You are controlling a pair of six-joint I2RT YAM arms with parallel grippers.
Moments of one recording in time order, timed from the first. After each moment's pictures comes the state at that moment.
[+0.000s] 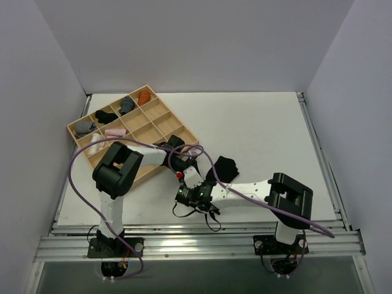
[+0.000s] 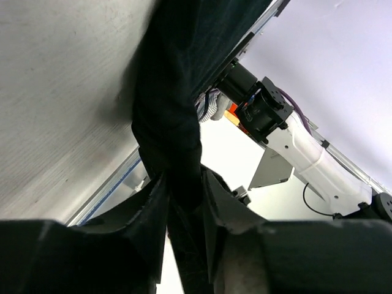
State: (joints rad) left arm -0.56 2.03 1.14 -0.34 1.03 -0.91; right arm 1.25 1.74 1.02 -0.63 0.64 0.61
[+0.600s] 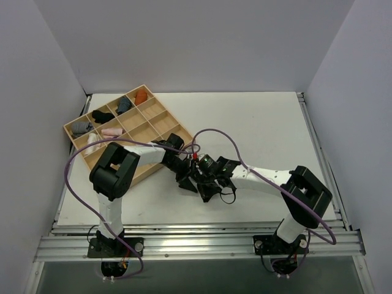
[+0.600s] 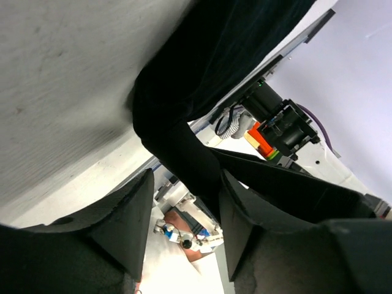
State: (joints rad) left arm -0.56 1.99 1.17 -0.48 0.88 -0.85; right arm 0.90 1.61 0.90 -0.41 -0.01 0.49
